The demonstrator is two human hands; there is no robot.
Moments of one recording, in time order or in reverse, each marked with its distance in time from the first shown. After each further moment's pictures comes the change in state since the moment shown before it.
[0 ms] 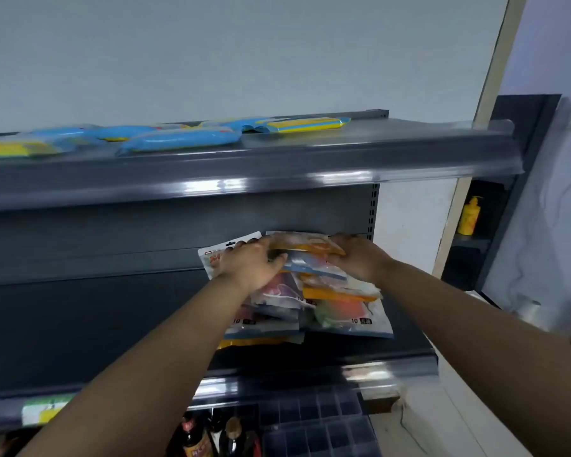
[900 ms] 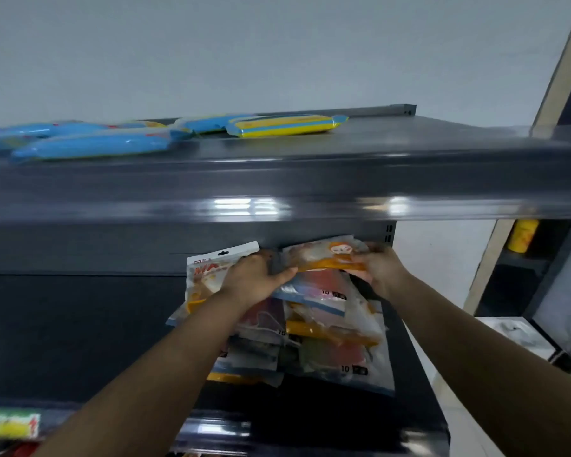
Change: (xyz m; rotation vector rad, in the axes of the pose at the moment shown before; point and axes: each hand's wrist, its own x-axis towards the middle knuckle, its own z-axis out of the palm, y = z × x) left_hand 0.056 0.024 0.038 -0.189 -0.054 -0.170; right_hand 0.084 0.067 0.007 1.331 0.071 0.310
